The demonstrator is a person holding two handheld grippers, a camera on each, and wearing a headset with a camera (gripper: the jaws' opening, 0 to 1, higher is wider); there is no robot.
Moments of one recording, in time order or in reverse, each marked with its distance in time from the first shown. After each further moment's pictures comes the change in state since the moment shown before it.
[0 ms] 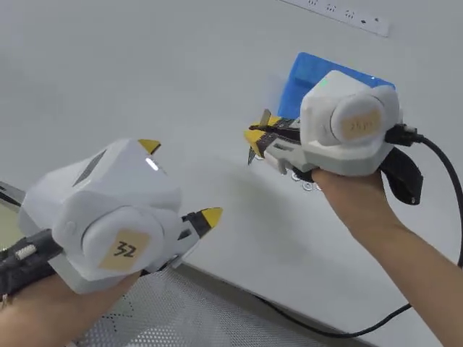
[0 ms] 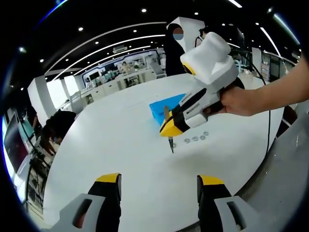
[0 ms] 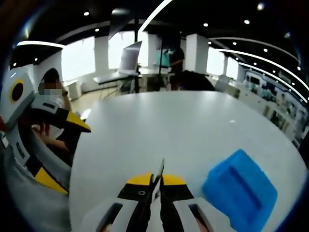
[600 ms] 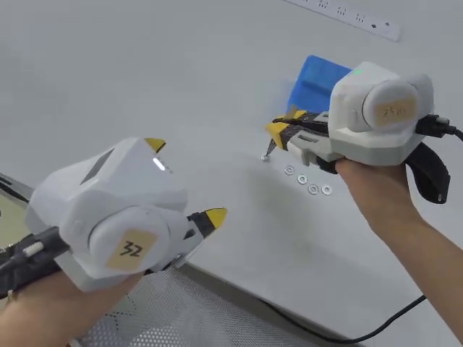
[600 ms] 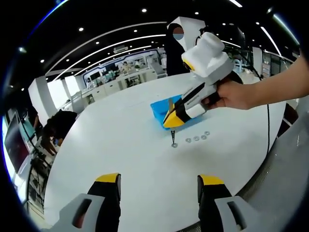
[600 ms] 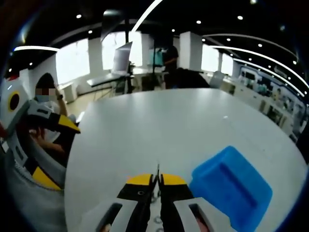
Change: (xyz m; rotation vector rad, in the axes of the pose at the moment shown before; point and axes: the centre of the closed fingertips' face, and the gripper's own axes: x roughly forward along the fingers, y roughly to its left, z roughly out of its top) left arm -0.001 0.001 0.000 0.002 0.002 0.010; right arm -0.006 -0.024 0.000 0.014 -0.003 -0.040
